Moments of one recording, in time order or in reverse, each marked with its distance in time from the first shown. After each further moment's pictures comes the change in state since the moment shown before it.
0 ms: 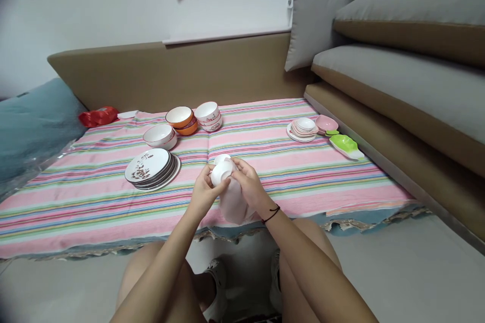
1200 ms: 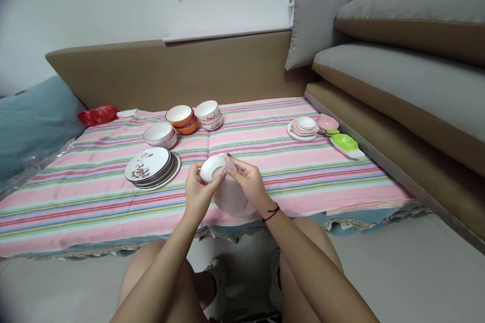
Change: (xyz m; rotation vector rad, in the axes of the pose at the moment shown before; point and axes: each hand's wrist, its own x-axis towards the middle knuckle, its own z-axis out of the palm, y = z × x) left_hand -0.003 0.002 -0.004 0.164 0.246 0.162; right_hand -0.001 0.002 -0.005 -0.186 0.002 -0.060
